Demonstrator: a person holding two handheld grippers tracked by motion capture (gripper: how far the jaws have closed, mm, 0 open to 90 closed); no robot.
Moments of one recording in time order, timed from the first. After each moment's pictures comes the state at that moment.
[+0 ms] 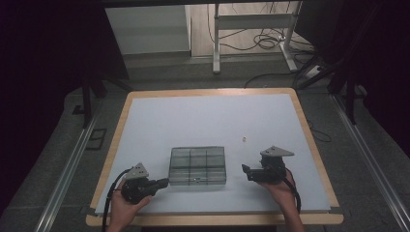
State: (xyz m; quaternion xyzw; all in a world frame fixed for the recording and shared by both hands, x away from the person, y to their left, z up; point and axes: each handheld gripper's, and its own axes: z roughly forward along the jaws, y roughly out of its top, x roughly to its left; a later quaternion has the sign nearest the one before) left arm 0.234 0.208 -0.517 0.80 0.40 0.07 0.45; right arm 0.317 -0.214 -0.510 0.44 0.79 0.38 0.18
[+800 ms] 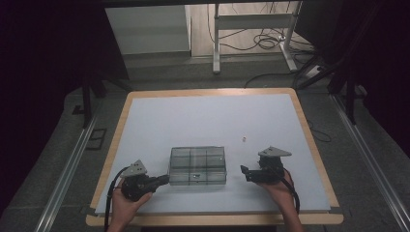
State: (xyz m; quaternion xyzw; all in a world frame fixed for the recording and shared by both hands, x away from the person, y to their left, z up) left arm 0.238 0.208 -0.512 0.78 0.39 0.06 0.48; right arm 0.318 -0.209 -0.514 0.44 0.80 0.38 0.18
